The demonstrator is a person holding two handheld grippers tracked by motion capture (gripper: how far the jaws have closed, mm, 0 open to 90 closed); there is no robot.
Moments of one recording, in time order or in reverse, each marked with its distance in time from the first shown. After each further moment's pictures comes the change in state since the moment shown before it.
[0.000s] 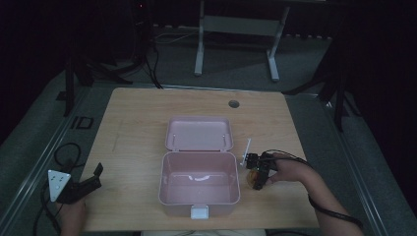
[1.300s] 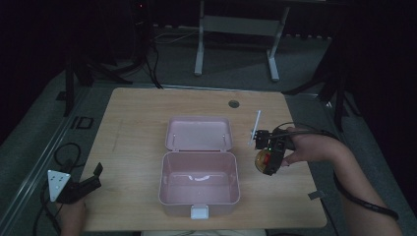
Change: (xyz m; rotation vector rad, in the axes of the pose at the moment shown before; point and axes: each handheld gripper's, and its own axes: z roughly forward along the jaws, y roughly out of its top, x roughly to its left) left arm 0.000 0.000 0.000 -0.002 0.005 -0.006; right arm 0.032 -0.005 -0.151 -0.009 -0.043 -0.044
